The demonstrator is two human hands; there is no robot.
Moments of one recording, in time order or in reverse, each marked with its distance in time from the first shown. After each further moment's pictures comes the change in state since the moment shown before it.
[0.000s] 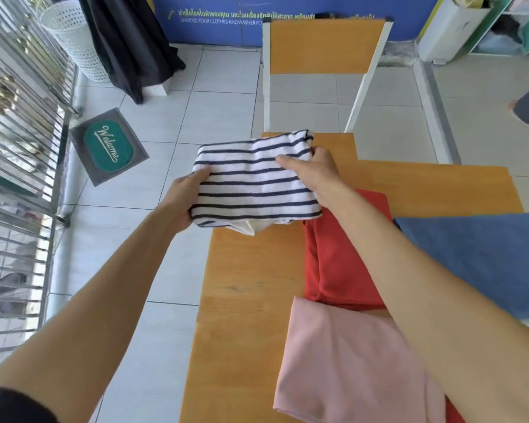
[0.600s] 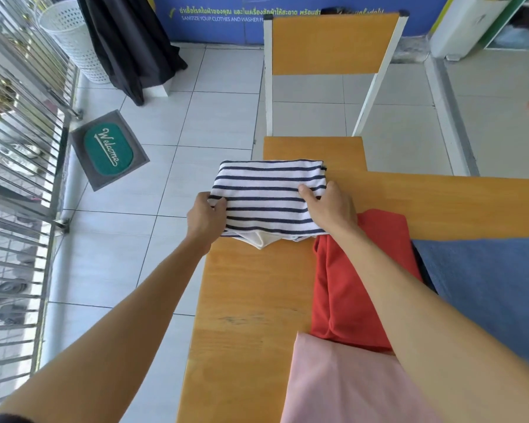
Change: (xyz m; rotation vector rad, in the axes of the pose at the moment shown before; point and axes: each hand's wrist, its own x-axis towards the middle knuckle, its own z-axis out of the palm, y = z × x) left_hand 0.048 -0.042 0.046 0.571 0.292 0.155; right_hand 0.046 0.071 -0.010 -0.572 0.159 -0.007
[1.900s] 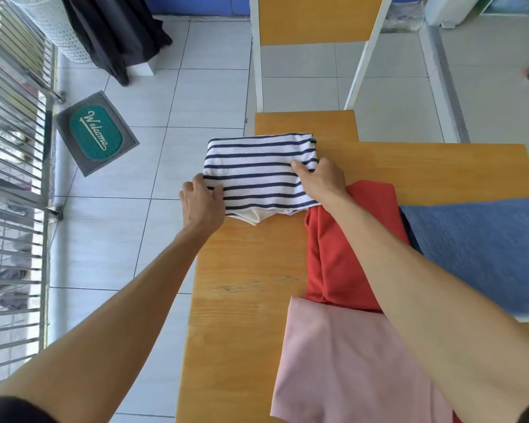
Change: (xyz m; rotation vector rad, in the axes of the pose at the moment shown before) left_hand -0.035 -0.004 0.002 0.258 0.050 0.171; right_hand -0.003 0.003 0.000 0.050 -0.021 0.053
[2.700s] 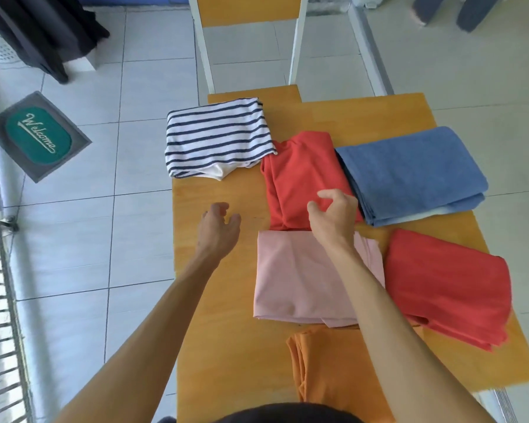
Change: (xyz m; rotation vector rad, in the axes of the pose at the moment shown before) left_hand -0.171 -0.004 0.006 -0.165 -0.332 0.013; right_hand -0.228 0.090 -0.055 0.191 0.328 0.085
